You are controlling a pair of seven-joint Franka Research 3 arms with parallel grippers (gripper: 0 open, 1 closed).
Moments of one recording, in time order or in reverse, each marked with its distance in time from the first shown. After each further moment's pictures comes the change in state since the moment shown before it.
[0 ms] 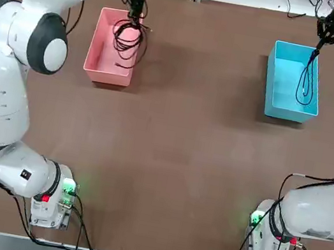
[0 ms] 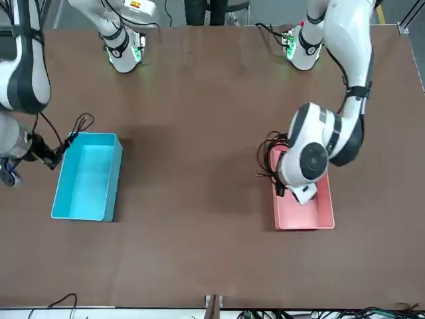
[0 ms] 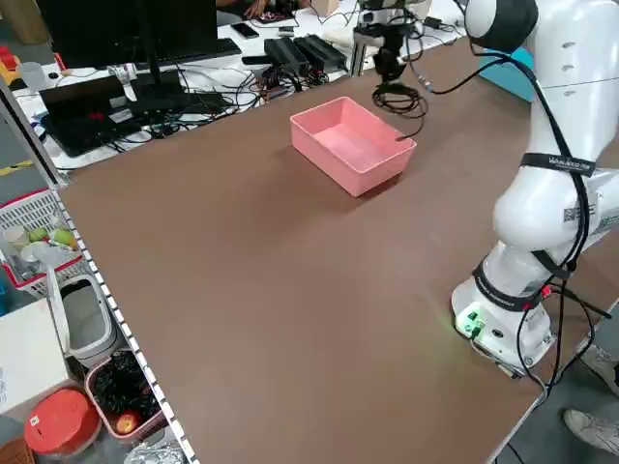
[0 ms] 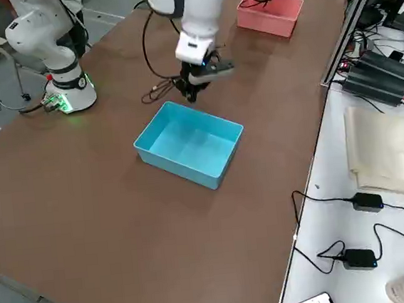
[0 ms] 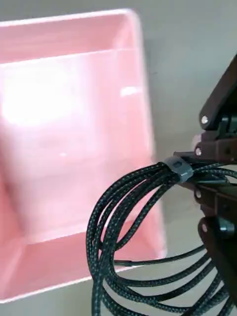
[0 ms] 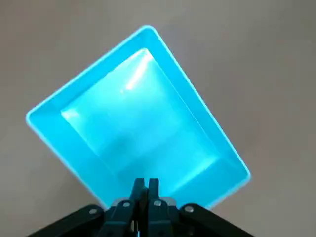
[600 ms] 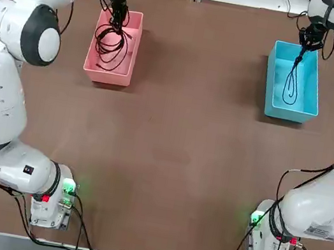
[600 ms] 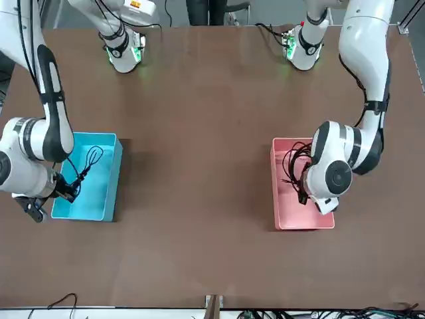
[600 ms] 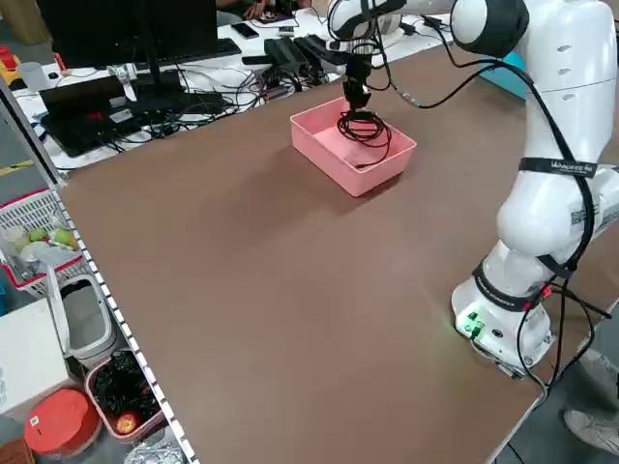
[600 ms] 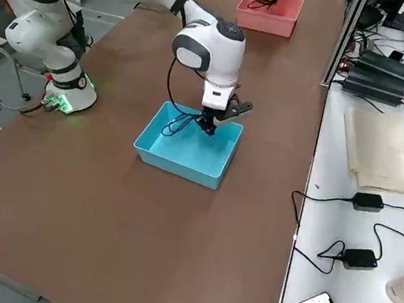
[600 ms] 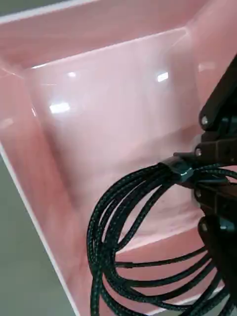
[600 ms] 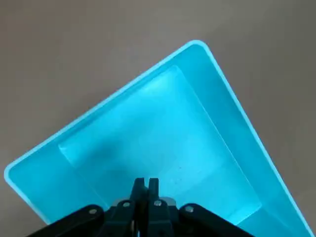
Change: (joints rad) left arm 0.097 0.007 -0.001 -0.134 0.070 0.140 0.160; right arm 0.001 0.236 0.014 0.104 0.000 0.137 -0.004
